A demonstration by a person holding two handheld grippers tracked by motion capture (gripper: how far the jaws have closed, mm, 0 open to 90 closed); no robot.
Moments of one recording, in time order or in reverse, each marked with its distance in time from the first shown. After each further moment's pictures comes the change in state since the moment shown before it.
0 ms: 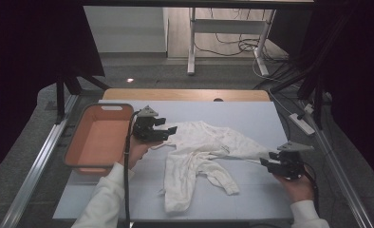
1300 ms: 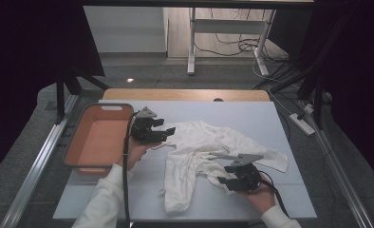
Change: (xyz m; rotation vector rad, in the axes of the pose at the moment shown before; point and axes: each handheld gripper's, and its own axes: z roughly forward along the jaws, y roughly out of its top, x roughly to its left) left arm 0.000 -0.004 -0.003 0.005 0.014 -0.008; right arm 0.112 0.011 0.043 0.057 0.302 -0.225
